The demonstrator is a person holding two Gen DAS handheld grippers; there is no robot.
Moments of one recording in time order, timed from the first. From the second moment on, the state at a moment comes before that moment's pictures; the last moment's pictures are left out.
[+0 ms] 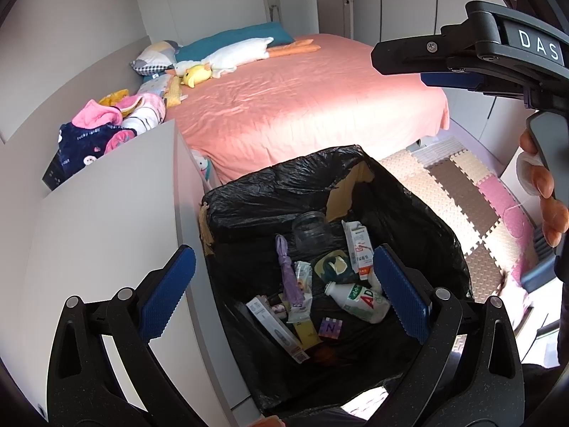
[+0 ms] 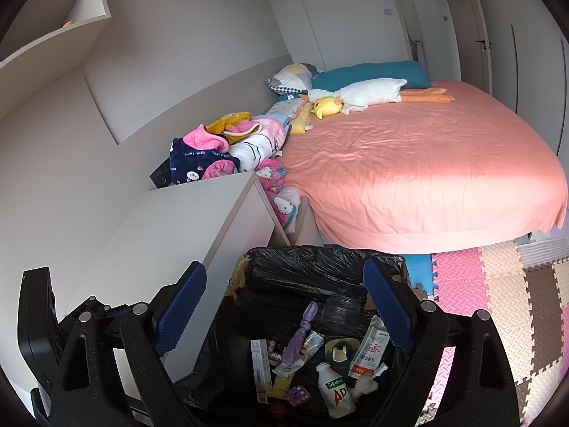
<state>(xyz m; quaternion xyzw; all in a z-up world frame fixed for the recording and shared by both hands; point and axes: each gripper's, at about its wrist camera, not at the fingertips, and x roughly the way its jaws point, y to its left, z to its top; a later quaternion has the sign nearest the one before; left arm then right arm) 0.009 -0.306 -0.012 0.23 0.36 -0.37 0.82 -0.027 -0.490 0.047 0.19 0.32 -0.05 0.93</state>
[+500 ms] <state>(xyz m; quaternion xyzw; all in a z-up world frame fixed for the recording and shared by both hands) 0.003 -0.300 -0.005 0.22 0.33 -0.36 0.84 -0.028 -0.493 0.043 0.19 0.32 -0.05 0.93</state>
